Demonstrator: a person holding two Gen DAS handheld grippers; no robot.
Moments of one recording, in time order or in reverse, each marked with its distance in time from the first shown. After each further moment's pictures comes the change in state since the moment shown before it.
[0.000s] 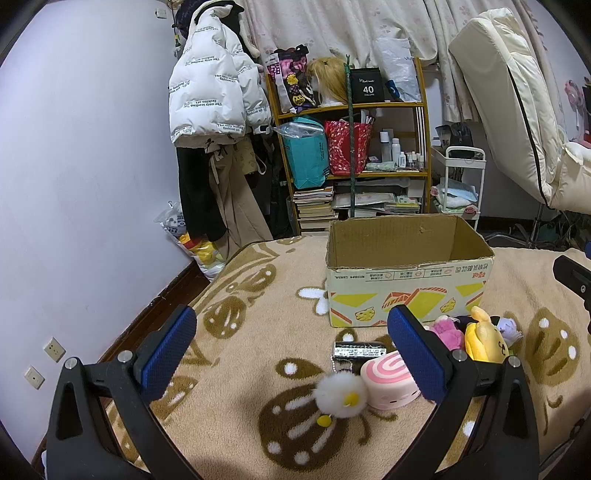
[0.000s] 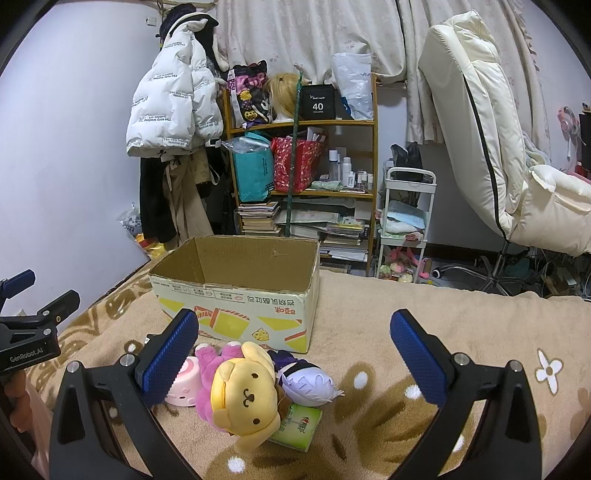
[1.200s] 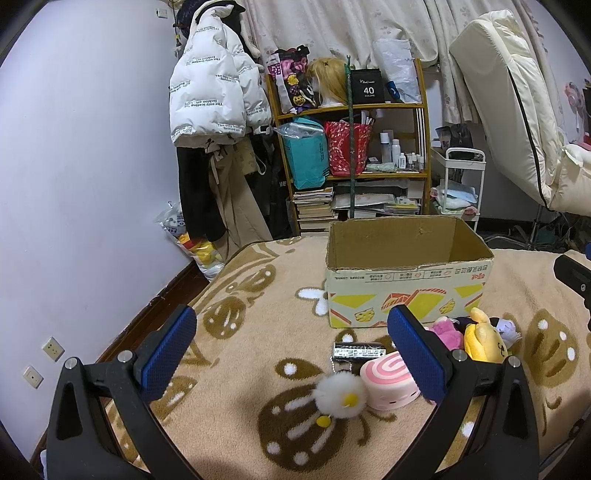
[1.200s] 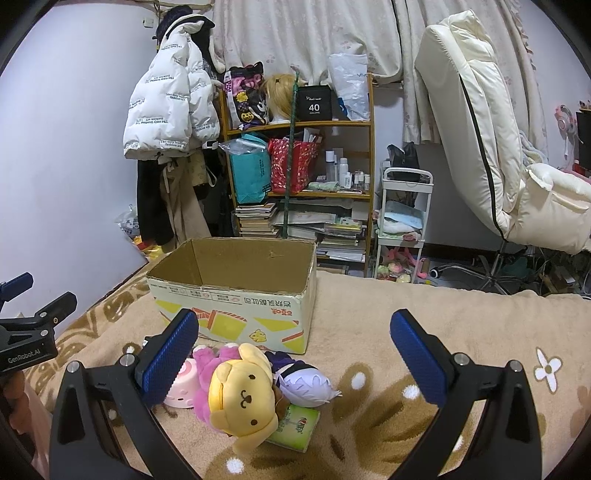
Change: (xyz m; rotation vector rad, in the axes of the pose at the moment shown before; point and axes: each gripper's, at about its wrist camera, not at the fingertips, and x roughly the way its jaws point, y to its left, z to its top) left arm -0.004 -0.001 0.005 -0.003 -0.003 -0.003; right arm 0.001 0.000 -0.002 0.003 0.000 -0.004
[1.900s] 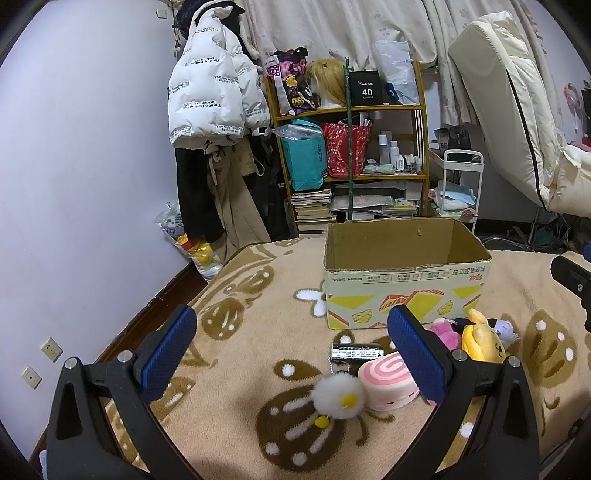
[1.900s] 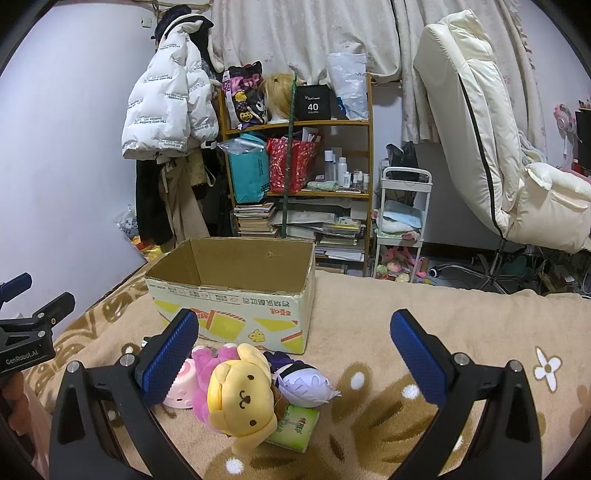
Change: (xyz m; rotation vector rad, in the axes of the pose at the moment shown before) left arm -0.004 0.000 0.001 -0.004 -0.001 -0.001; right arm 0.001 0.001 0.000 0.000 0.003 0.000
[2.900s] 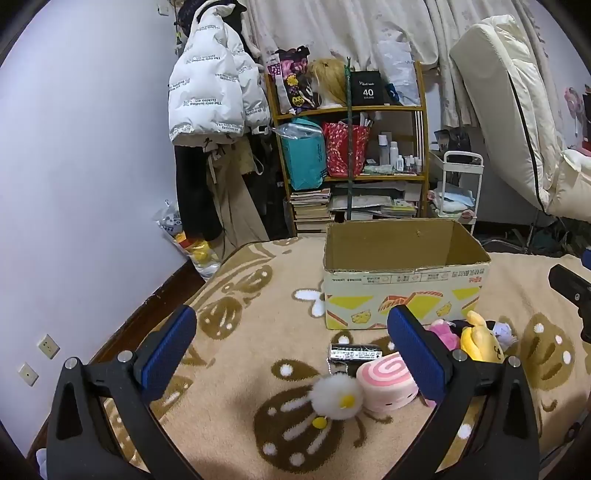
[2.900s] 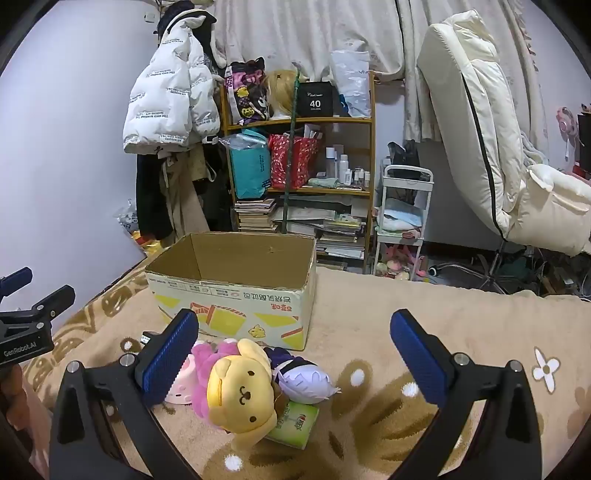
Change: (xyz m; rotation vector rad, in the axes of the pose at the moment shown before) left arm 0.009 -0.001 -0.002 -0.016 0.009 -0.010; right arm 0.002 0.004 -0.002 -0.017 0.015 -0.007
